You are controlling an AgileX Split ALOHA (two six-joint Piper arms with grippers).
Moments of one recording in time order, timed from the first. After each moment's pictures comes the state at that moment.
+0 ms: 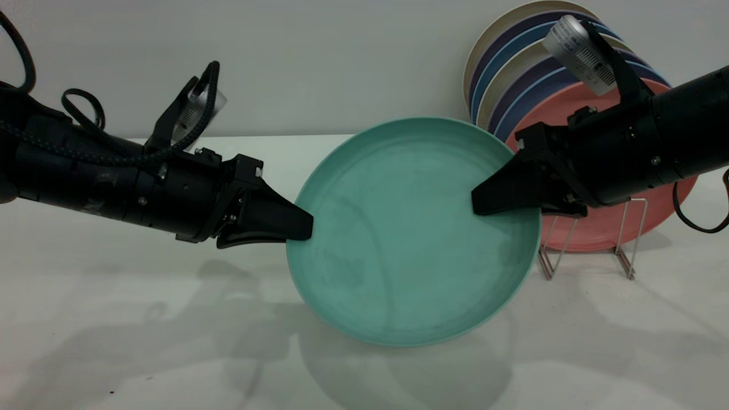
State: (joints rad) left arm -0.16 2.11 -0.86 -1.76 0.72 1.65; right arm 0.17 1.95 -0.82 1.76 0.68 -1.67
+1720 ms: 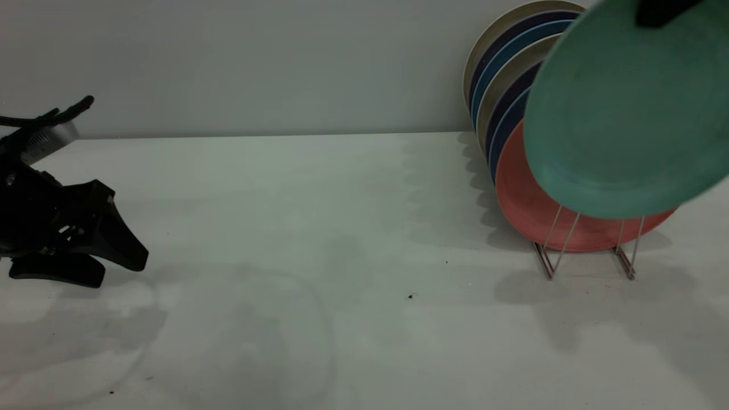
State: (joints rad) left arm 0.14 2.00 -0.86 -1.07 0.42 1.05; right arm 0.16 1.64 -1.32 0.26 0.75 -1.66
